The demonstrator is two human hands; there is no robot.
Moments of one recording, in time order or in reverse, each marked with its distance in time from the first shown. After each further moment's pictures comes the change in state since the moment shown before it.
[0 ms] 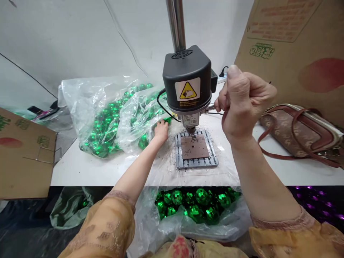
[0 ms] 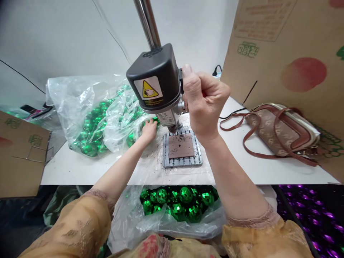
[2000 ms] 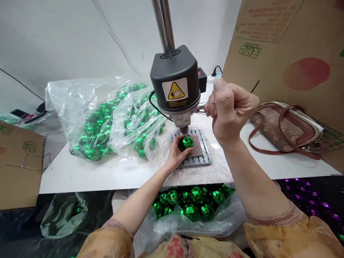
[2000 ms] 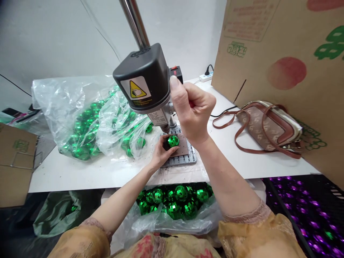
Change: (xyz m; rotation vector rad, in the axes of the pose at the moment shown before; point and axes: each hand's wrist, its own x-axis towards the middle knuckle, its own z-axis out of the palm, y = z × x) left_hand -0.117 0.054 0.040 -0.599 -0.128 0.123; right_hand -0.012 -0.002 -0.008 -0.006 0.001 0.045
